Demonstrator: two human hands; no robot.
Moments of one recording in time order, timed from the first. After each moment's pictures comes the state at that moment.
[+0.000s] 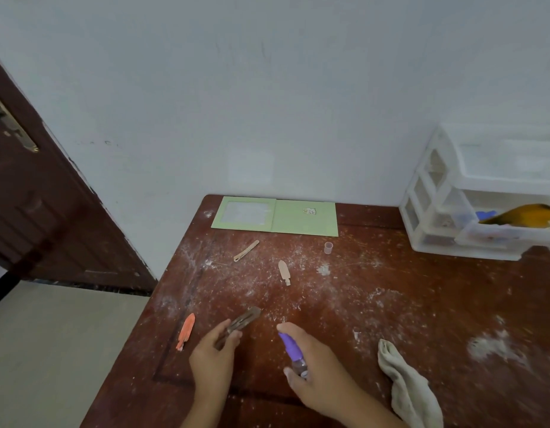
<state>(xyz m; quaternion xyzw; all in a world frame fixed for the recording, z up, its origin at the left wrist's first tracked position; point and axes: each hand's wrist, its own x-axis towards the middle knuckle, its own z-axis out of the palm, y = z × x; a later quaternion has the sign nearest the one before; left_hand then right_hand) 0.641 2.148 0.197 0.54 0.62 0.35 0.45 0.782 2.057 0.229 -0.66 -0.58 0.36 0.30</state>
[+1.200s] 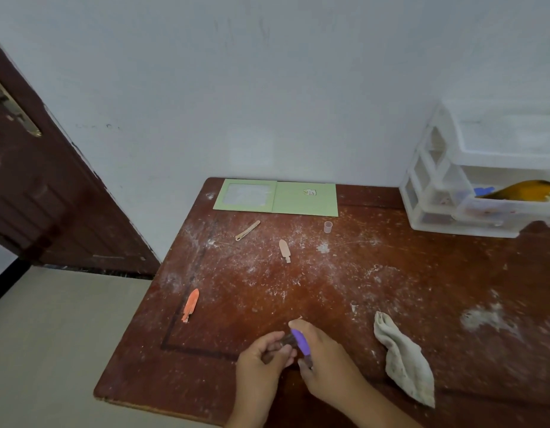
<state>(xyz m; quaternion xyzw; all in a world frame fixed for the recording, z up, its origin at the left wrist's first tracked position) 0.662 2.073 0.206 0.46 0.52 0.31 0.65 0.777 2.026 0.212 -0.72 -0.60 0.30 0.19</state>
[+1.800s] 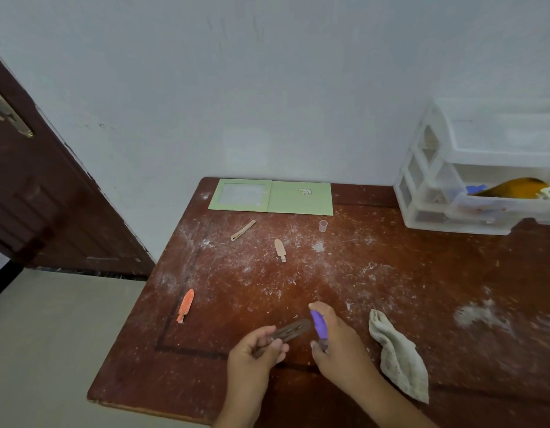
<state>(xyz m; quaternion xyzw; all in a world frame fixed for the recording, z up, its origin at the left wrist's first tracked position) 0.661 2.076 0.208 0.44 0.51 0.35 0.66 0.796 2.022 0.218 -0.76 -0.53 0.28 0.25</state>
